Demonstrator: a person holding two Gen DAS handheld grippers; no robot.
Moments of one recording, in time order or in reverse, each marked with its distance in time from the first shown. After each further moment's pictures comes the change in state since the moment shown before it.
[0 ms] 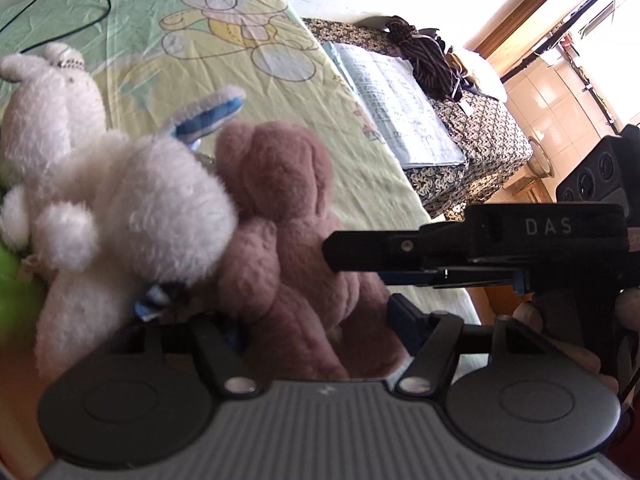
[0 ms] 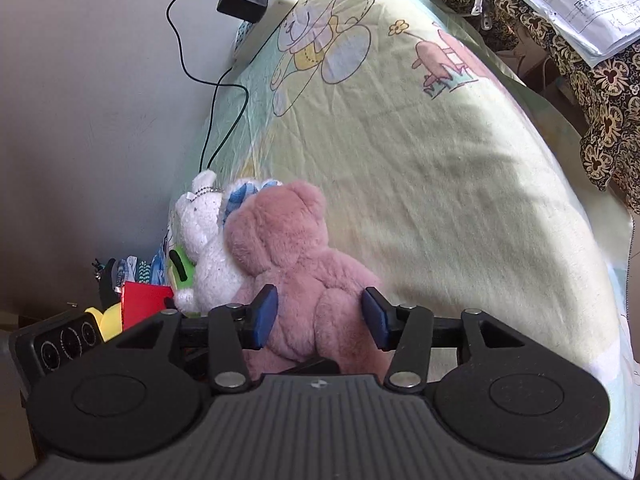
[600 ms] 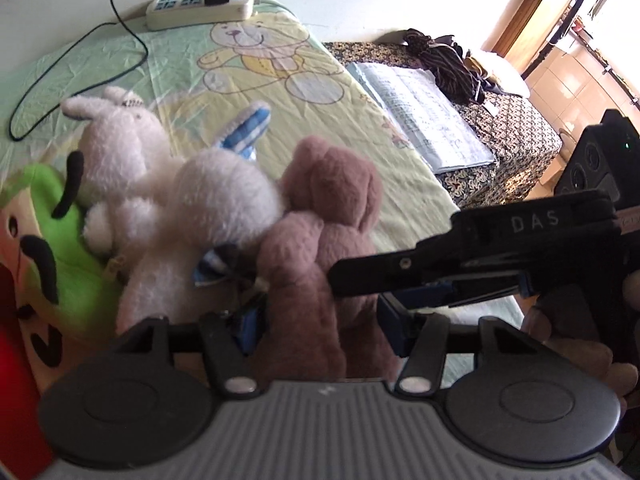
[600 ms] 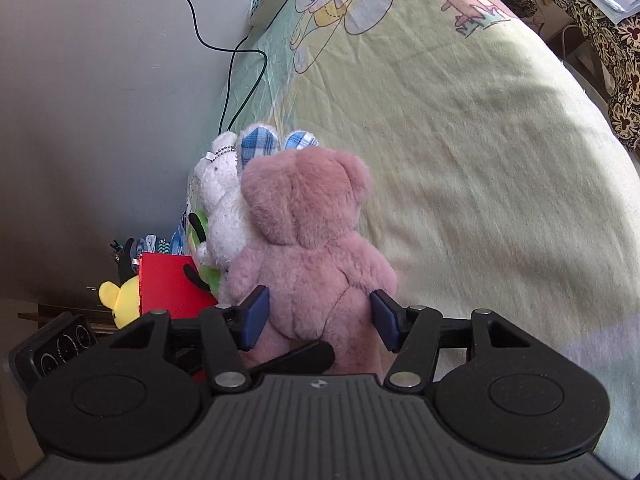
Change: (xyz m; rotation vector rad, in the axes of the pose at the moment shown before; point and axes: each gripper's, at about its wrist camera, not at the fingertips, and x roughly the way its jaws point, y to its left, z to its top) left arm -0.033 -0.008 -0.014 0.099 -0.071 0.166; right arm 0.019 0.007 -0.017 0.062 0.070 0.060
